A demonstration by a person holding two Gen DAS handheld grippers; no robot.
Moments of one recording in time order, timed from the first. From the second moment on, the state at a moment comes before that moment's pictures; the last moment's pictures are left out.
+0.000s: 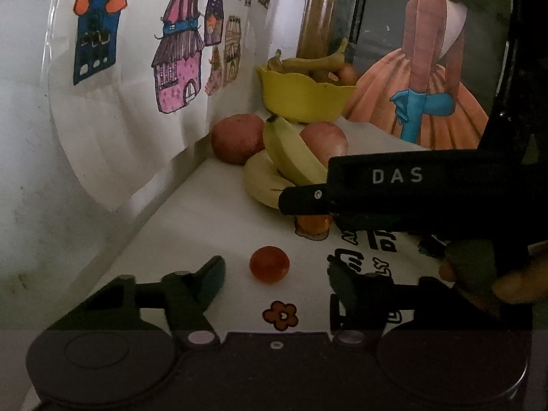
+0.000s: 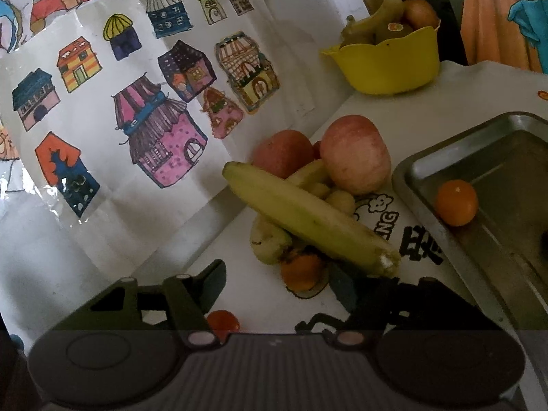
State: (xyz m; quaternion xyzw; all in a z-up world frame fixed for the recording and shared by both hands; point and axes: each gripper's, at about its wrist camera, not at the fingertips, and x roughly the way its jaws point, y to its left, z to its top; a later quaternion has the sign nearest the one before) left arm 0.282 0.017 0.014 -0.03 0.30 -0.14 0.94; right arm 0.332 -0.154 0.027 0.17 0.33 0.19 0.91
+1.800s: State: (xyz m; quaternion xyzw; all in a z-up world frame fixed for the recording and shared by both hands) left arm 0.279 0.035 0.011 -0.10 0.29 -0.13 0.94; right arm 0.308 -0.150 0.023 0.12 0.33 0.19 0.92
